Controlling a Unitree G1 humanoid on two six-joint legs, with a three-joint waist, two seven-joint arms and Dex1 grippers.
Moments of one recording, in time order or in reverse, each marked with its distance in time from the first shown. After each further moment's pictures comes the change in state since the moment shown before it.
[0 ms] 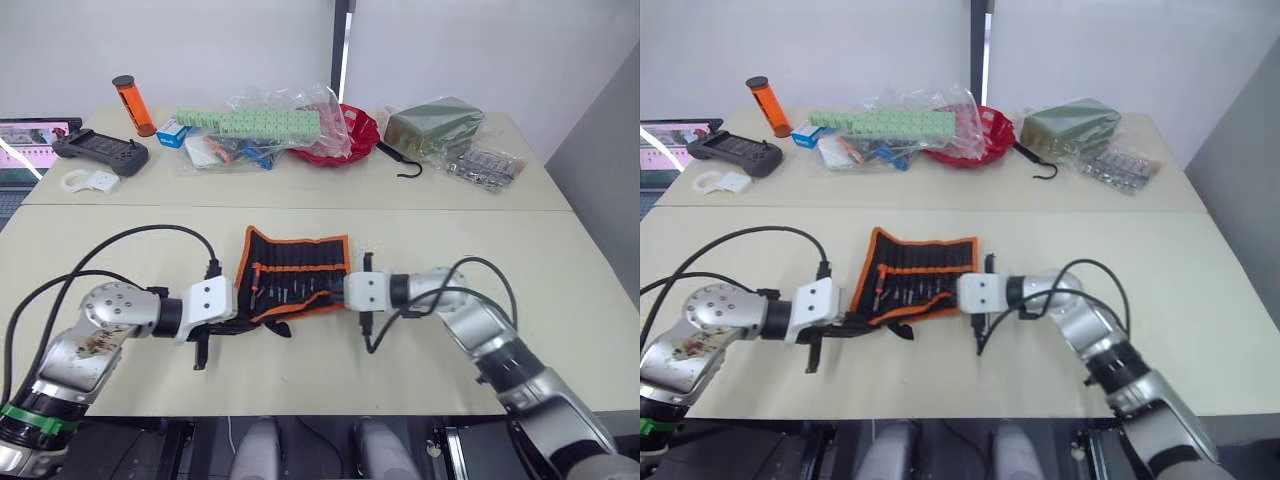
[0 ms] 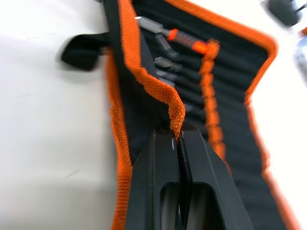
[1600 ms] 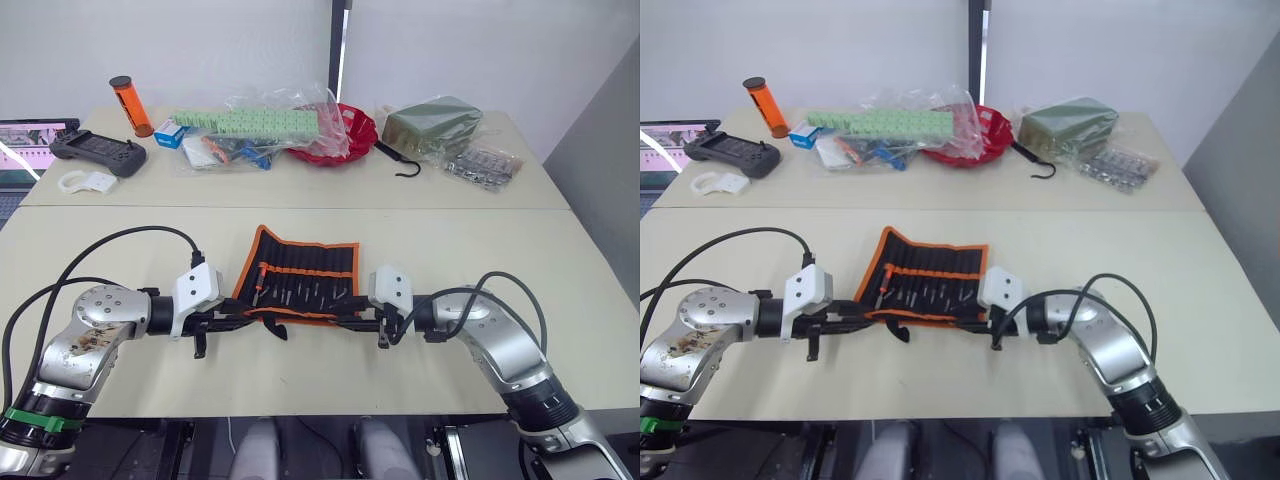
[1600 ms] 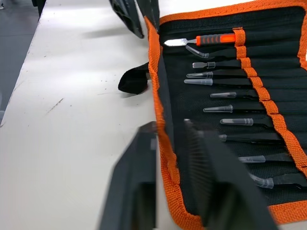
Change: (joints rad) left arm 0.013 -0.055 0.100 0.081 -0.087 0.034 0.017; right arm 0.150 0.016 -0.137 -0.284 0.247 0.490 0.029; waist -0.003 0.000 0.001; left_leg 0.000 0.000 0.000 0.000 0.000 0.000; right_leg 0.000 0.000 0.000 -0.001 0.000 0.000
